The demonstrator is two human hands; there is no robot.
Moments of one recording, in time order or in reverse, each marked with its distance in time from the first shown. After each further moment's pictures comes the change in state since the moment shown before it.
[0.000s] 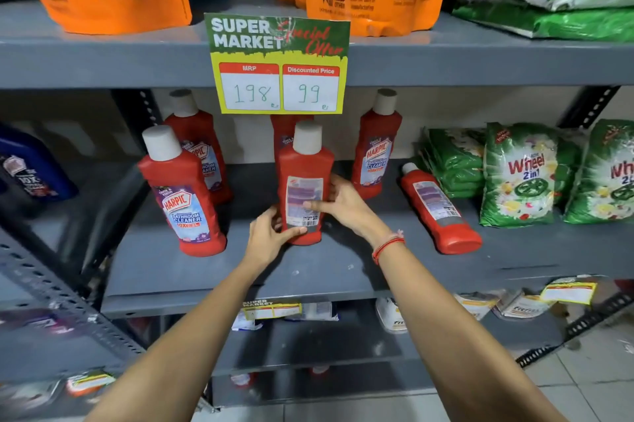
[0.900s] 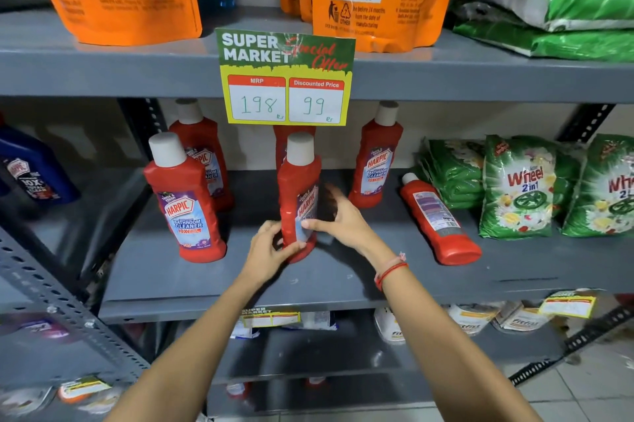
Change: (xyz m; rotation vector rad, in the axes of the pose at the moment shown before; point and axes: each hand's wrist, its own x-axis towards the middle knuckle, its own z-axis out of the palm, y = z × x) left_hand -0.014 -0.011 -0.002 0.104 -0.023 0.091; right_hand -0.011 0.006 0.006 -0.303 0.095 0.074
